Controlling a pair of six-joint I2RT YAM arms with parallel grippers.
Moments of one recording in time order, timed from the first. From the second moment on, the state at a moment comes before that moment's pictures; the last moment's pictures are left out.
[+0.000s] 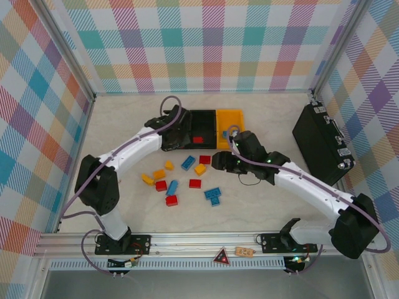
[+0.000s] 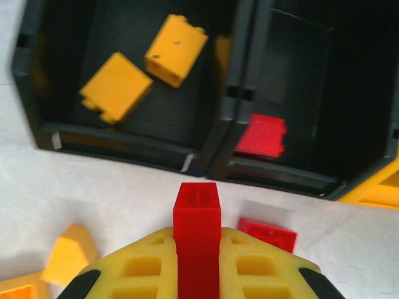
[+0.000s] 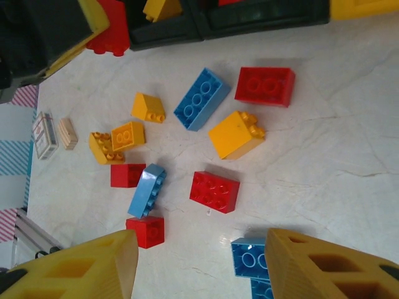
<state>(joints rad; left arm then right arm) -0.60 1.78 1.49 -0.77 -0.19 -0.78 0.70 1.20 0.90 -0.48 -0.19 0.75</state>
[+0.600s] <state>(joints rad) -0.64 2.15 1.90 -0.84 -0.17 -0.76 0.67 1.10 0.83 -0.53 -0.16 0.75</state>
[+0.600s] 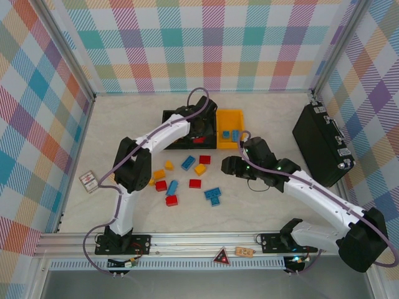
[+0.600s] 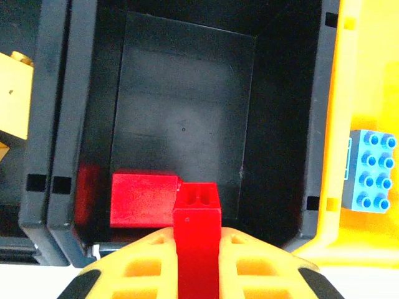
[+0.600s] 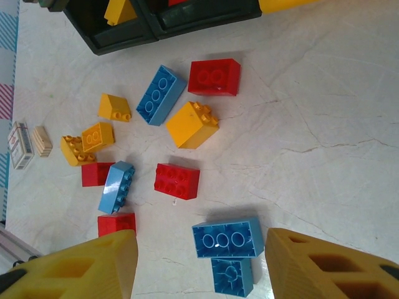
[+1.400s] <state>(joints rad) -0.64 2.18 1.94 -0.85 -0.16 -0.73 0.67 1.10 0.81 -0.53 -0.15 0.76</state>
